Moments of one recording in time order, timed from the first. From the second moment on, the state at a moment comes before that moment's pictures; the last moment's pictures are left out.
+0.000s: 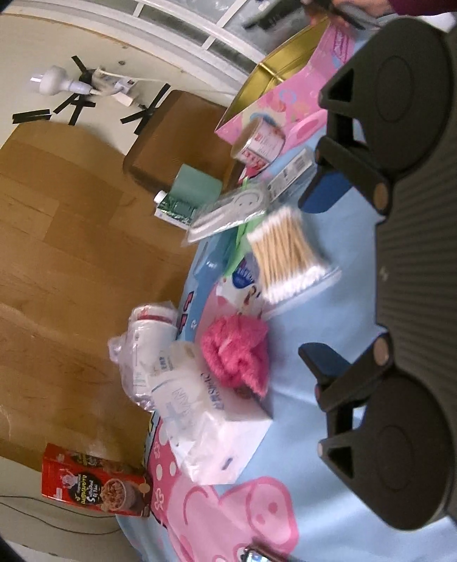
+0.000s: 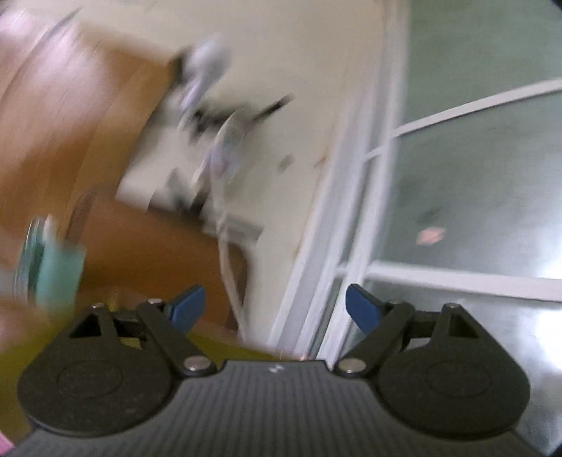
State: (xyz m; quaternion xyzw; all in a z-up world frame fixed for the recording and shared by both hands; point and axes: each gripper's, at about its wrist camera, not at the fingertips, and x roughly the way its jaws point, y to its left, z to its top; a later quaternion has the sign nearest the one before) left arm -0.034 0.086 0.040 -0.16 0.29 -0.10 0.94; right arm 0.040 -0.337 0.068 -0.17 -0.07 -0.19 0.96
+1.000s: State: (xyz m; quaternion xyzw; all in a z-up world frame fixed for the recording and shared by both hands) left arm -0.007 -0.063 -0.002 -0.19 0.40 -0.35 0.83; right arm -0.091 -0.249 0.034 0.09 0.29 0.17 0.94
